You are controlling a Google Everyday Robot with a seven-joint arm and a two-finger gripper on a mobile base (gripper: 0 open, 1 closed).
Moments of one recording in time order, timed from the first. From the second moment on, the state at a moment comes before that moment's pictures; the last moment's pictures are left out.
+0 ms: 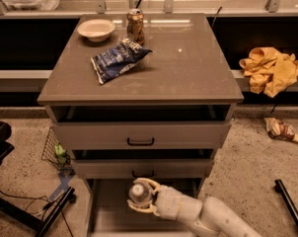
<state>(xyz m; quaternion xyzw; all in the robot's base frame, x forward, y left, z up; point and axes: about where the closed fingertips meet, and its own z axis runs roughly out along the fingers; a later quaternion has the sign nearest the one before) 0.437 0.030 0.549 -0.46 0.49 0.34 0.66</state>
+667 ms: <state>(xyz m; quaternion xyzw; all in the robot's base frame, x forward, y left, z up) 0.451 0.127 0.444 -0.54 0.45 0.40 0.59</state>
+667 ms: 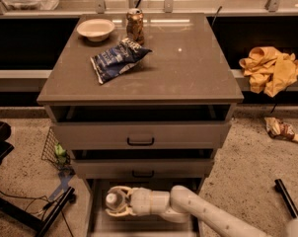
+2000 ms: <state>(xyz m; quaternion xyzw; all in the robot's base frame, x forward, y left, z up) 0.466 0.178 0.297 -0.52 0.50 0.48 0.50</state>
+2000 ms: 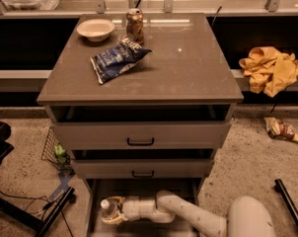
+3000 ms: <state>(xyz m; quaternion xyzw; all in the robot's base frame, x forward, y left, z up) 0.498 0.172 0.248 -0.48 0.50 0.51 0.50</state>
